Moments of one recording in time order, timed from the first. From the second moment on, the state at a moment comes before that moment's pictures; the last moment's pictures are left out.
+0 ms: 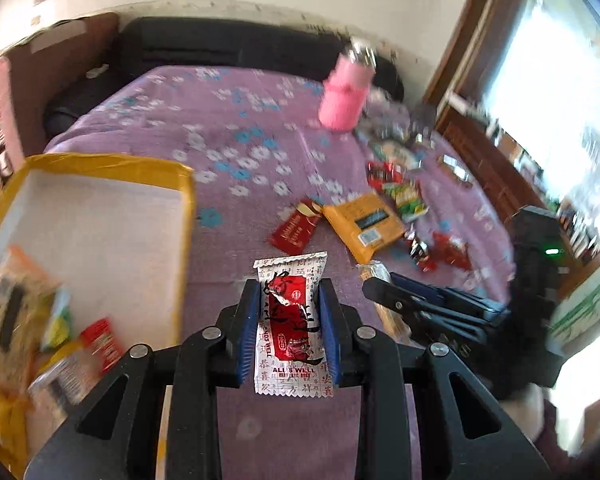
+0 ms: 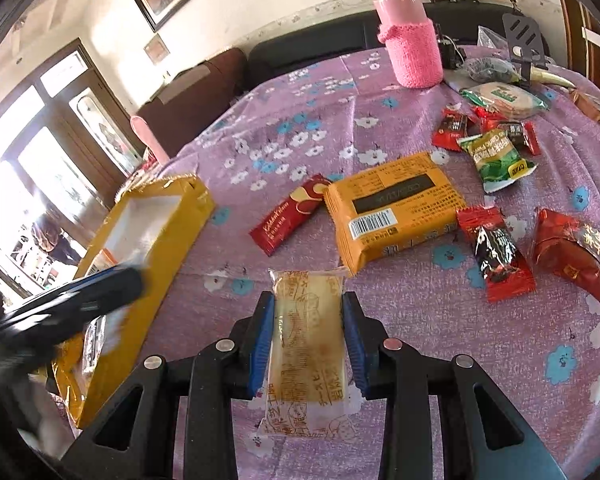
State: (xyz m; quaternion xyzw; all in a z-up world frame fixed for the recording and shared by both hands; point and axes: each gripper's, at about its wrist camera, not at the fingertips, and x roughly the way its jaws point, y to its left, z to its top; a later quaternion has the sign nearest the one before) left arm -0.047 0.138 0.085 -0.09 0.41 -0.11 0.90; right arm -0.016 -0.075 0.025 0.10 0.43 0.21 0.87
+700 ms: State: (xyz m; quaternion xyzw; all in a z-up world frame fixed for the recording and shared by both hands) left arm -0.115 0.284 0.062 -0.16 0.38 0.04 0.91; right arm -0.051 0.066 0.079 0.04 0.41 0.32 0.85
